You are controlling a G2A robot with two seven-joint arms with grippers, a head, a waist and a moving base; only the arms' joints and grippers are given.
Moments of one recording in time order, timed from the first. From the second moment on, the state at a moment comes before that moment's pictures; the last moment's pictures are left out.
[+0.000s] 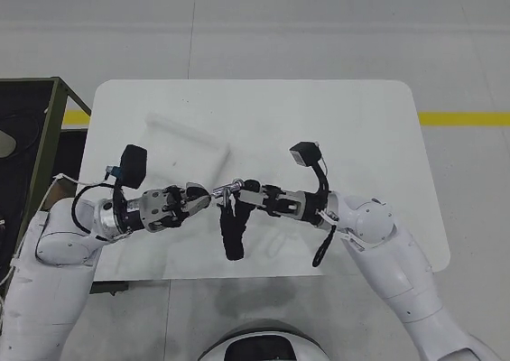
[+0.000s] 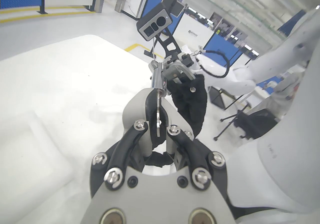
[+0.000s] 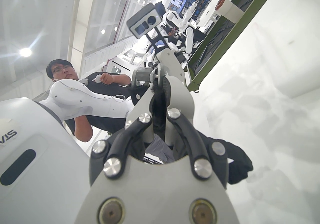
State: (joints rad) left arm 1.49 -1.03 -1.62 -1.89 0.25 -1.00 -0.79; right arm -1.18 -1.28 1.08 -1.60 0.22 -0.52 0.91
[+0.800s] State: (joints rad) left arm 1.61 -1.06 -1.60 -2.03 1.73 -0.80 0.35; right arm -1.16 -1.28 1.08 -1.57 0.24 -0.48 0.89
